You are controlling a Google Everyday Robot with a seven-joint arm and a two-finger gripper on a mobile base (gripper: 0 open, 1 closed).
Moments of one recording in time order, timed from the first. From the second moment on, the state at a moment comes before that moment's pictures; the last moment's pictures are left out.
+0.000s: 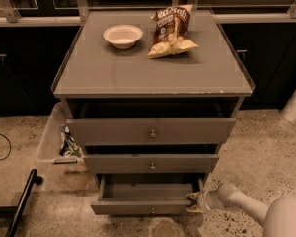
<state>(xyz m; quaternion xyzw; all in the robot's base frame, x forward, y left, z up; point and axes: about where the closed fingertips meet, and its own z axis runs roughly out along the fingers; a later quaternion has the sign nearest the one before) 0.532 -0.242 0.161 -0.70 0.65 0.09 0.28</state>
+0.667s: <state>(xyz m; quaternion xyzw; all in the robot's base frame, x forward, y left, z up) 0.508 -0.249 0.151 -0.69 0.65 0.11 0.29</state>
